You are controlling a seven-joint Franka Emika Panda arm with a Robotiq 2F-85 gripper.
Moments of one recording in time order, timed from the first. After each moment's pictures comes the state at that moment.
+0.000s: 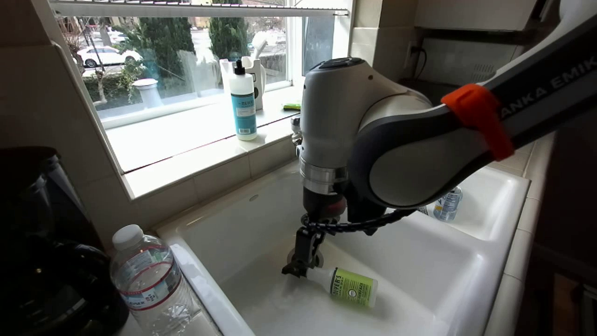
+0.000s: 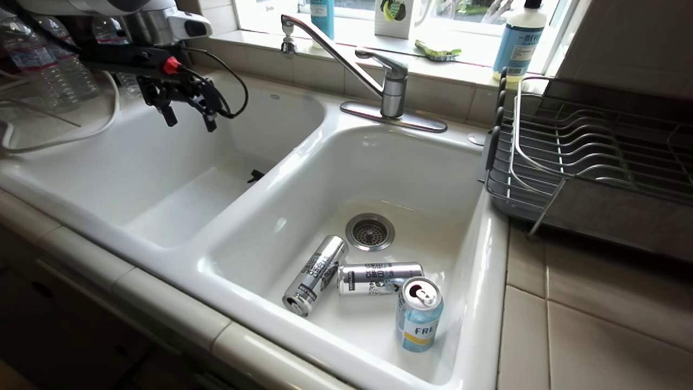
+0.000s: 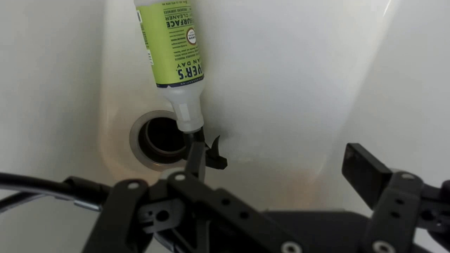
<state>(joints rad) 0.19 0.22 0.22 -2.07 -0.09 2.30 0.24</state>
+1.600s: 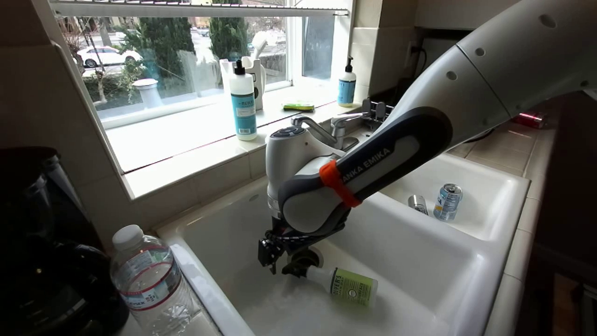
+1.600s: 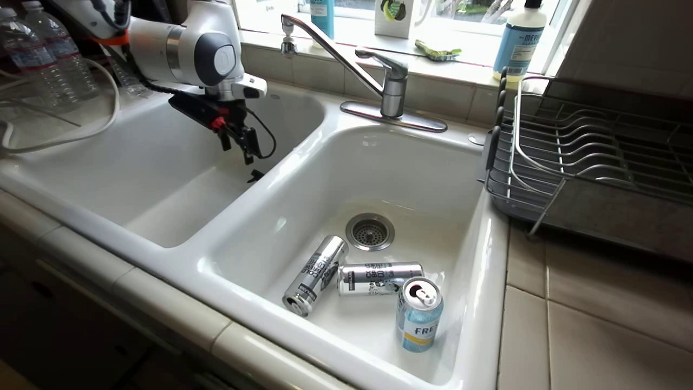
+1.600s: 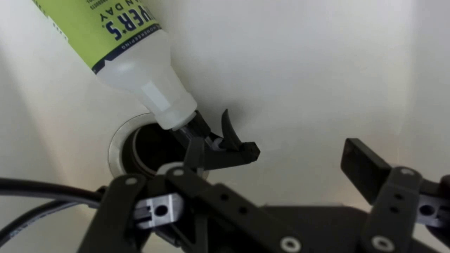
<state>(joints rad) 0.27 0.67 0.07 -1.69 0.02 2.36 0.51</state>
